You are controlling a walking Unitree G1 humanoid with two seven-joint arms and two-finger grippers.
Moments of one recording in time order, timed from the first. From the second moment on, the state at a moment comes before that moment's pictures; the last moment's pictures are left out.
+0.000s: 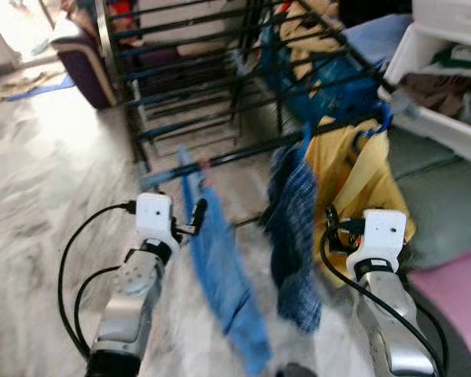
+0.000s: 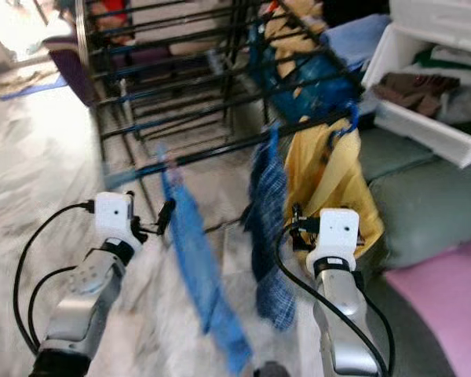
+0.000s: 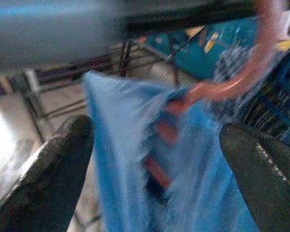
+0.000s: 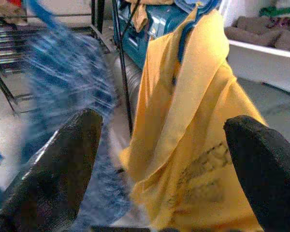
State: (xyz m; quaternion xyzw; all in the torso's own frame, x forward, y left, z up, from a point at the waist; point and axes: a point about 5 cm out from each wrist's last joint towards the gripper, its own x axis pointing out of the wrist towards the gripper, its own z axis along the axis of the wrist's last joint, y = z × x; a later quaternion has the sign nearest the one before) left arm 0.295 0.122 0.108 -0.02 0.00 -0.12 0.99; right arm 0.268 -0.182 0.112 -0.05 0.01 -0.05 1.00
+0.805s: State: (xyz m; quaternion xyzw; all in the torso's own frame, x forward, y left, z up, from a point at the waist) left arm 0.293 0.129 0.104 -0.01 0.00 -0.11 0.99; right arm 0.282 -0.182 0.097 -0.06 0.07 -0.01 1.00
